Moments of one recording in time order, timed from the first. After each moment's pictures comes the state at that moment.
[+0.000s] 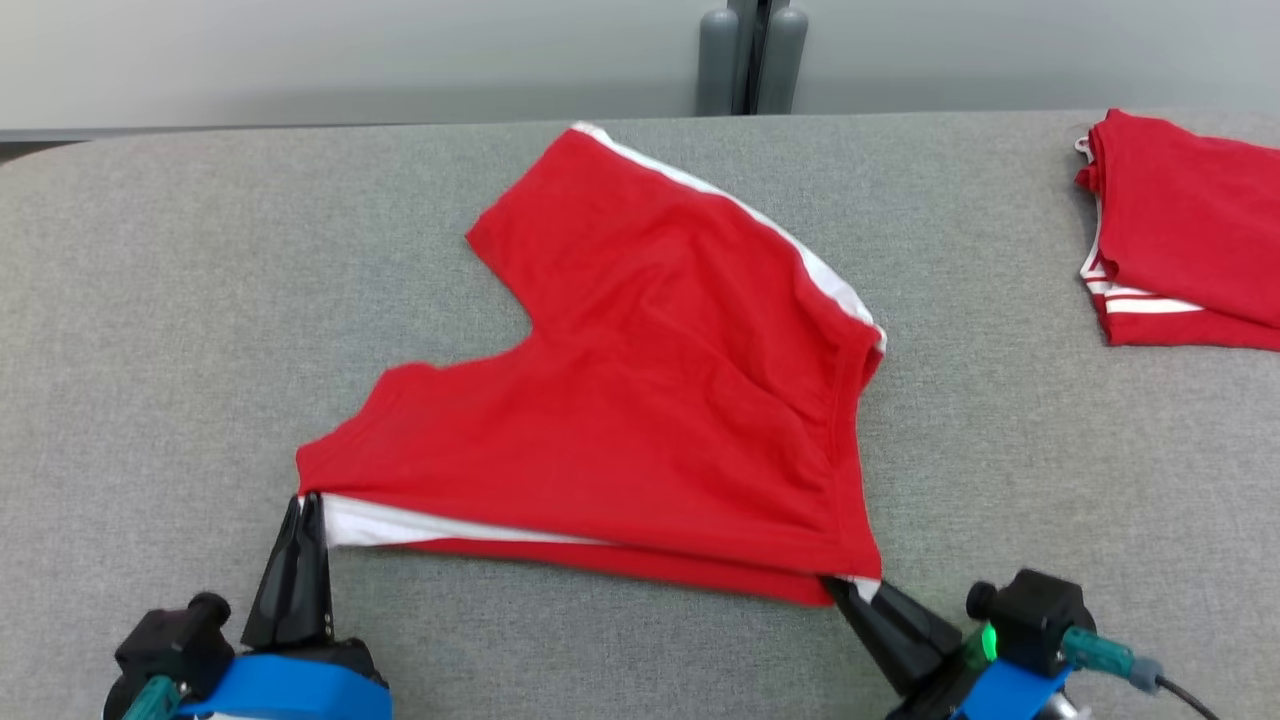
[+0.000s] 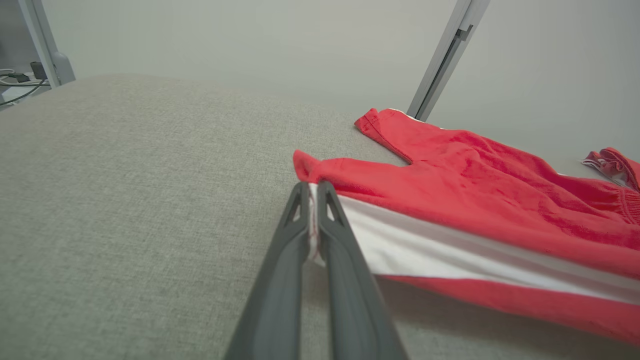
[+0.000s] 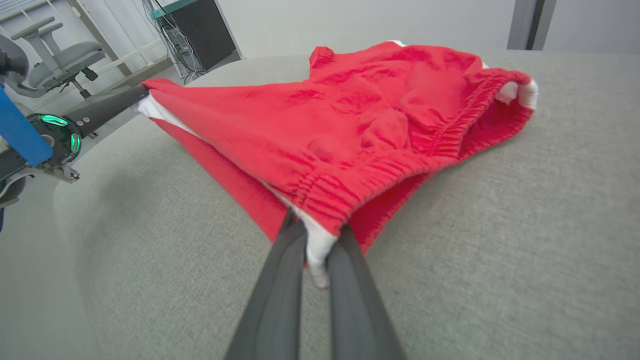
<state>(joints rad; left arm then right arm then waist) -0.04 0.24 -0.20 0.22 -0.50 0.02 -0.26 -0.21 -0.42 0.66 0.17 0.57 0.13 -0.24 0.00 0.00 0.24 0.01</state>
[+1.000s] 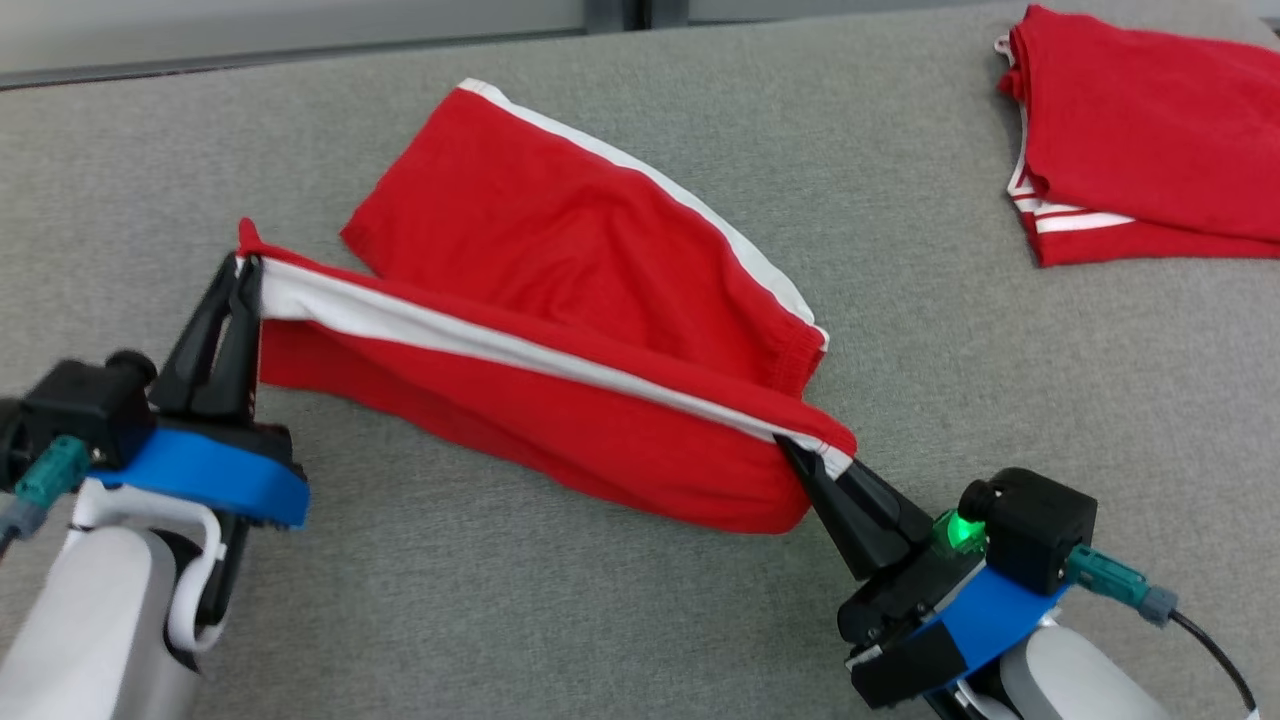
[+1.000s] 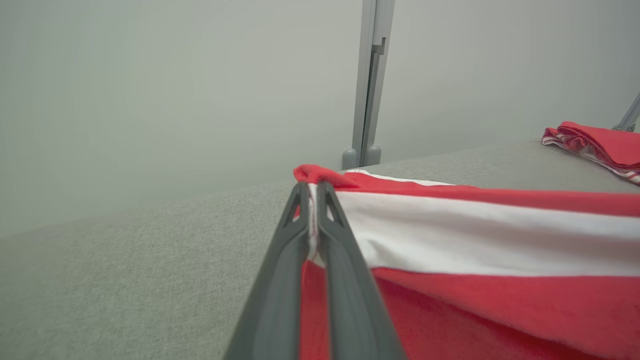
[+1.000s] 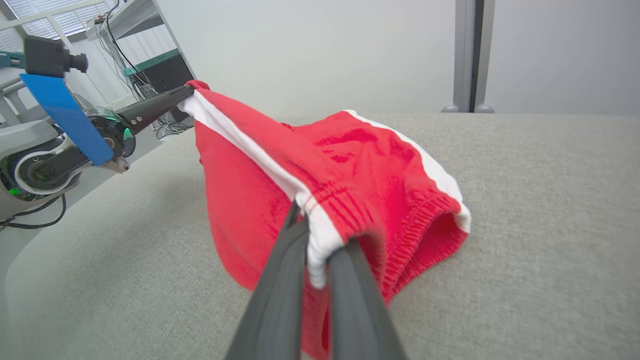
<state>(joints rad) -0.32 0.39 -0.22 0.17 -0.39 -0.05 -0.14 -0.23 -0.30 0.53 0.00 0.48 0.13 -0.17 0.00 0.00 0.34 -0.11</state>
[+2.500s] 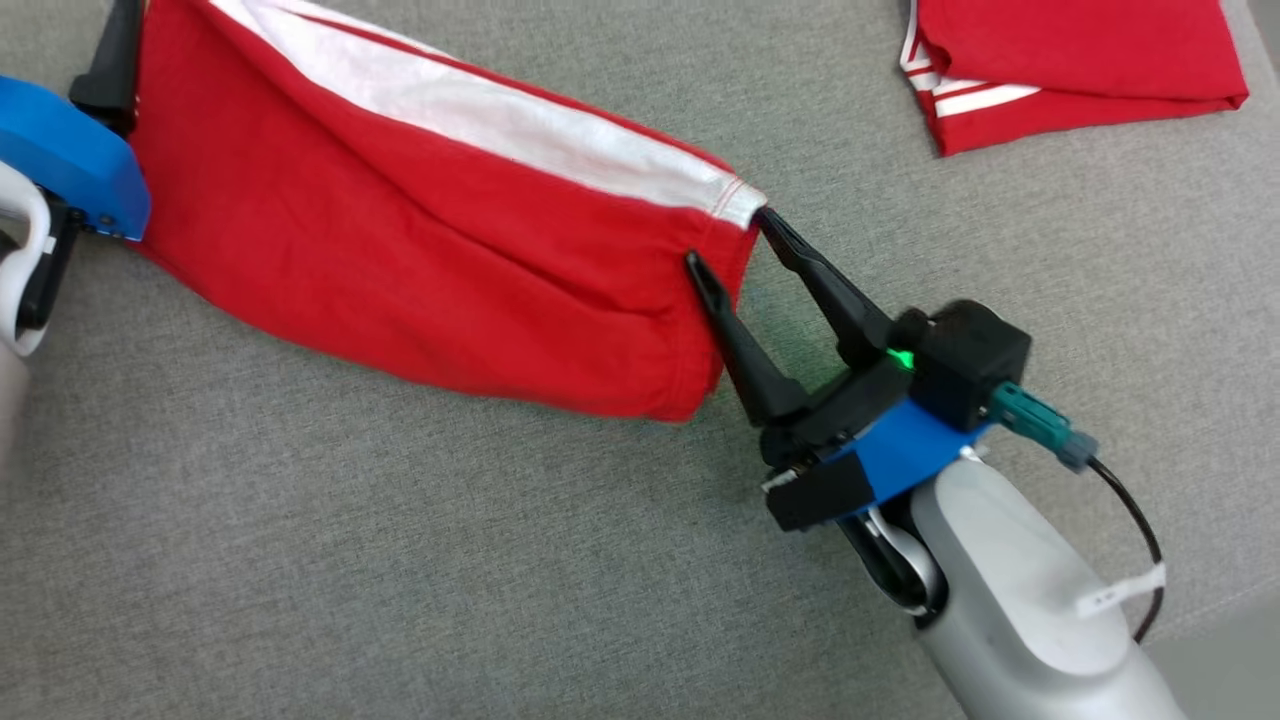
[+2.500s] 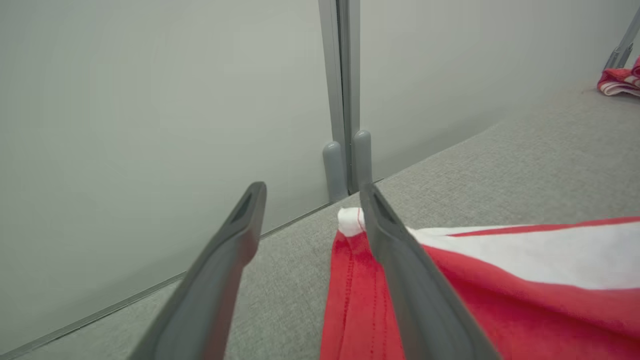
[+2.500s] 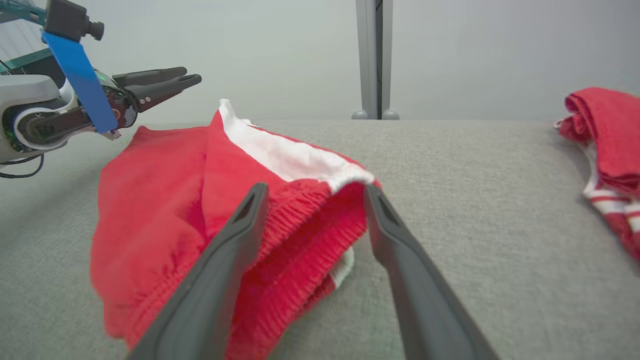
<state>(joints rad) -1.04 0.57 -0.60 0.72 -0.48 -0.13 -0.16 -0.58 -0.08 0.48 0.28 0.36 0.13 -0.25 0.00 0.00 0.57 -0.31</state>
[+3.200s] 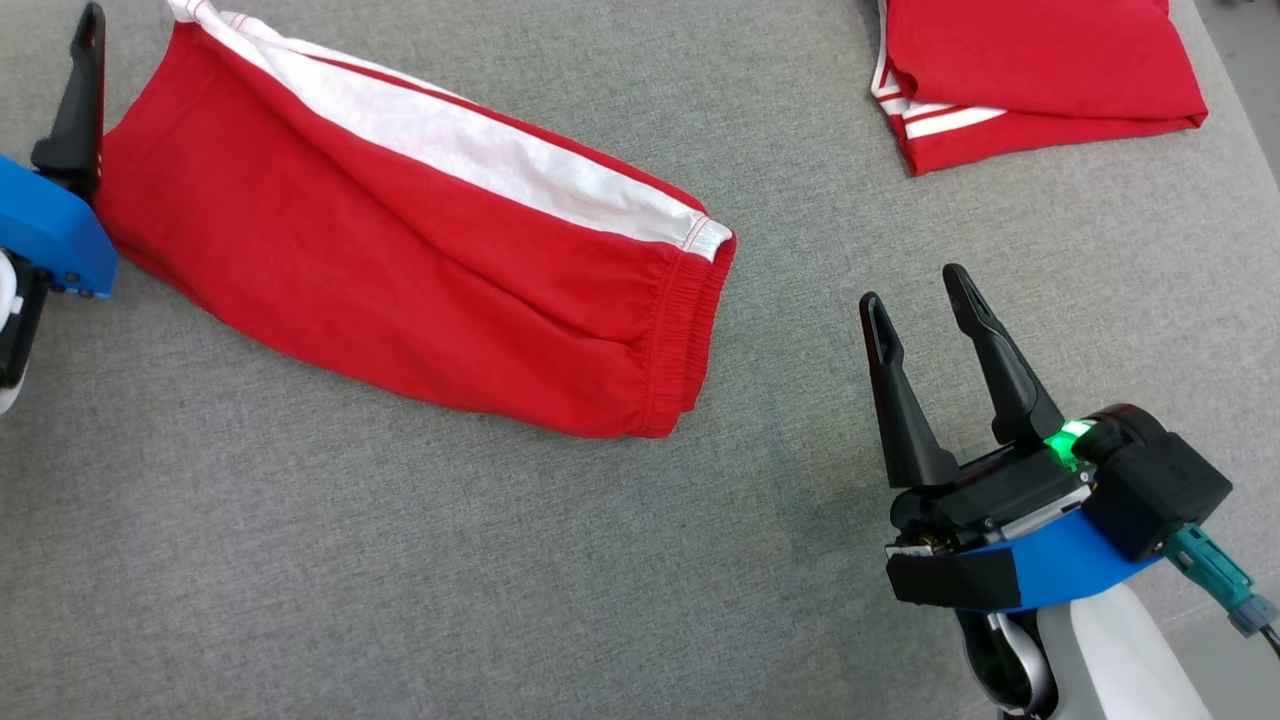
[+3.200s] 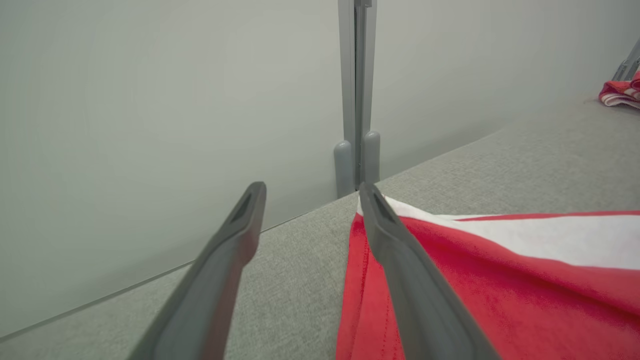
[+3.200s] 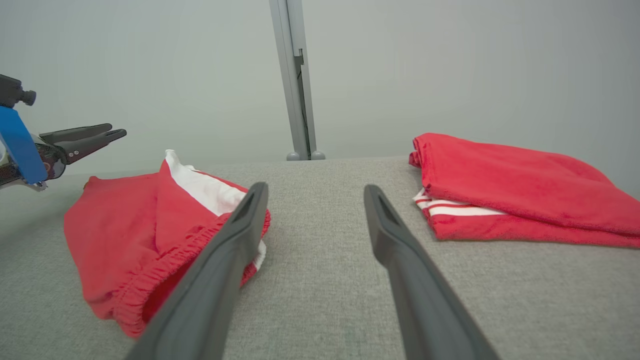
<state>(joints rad) -0.96 0.63 -0.59 0.71 -0.56 -0.12 -0.22 -0.25 -0.07 0.21 -0.03 0.24 0.13 -0.26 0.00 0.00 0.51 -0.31</state>
